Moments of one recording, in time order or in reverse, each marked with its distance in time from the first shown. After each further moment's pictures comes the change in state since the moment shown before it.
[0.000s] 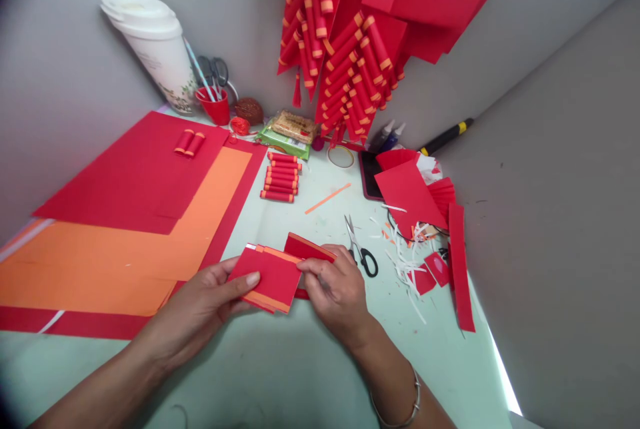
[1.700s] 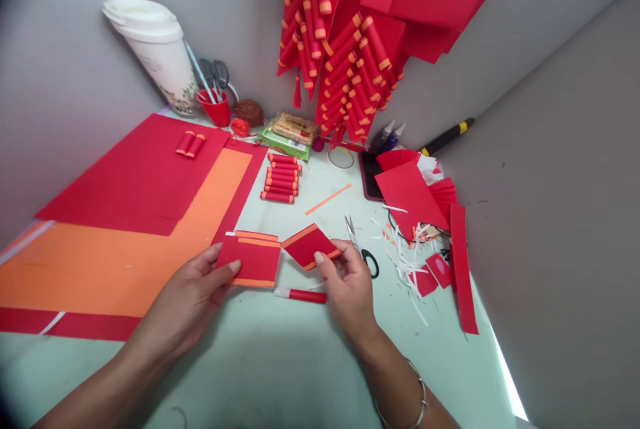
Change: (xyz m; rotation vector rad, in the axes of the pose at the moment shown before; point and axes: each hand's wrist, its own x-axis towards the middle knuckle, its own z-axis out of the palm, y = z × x) left_hand 0.003 -0.002 -0.009 -0.016 0.334 0.178; right_hand 0.000 0.000 0.000 0.470 0.045 0.801
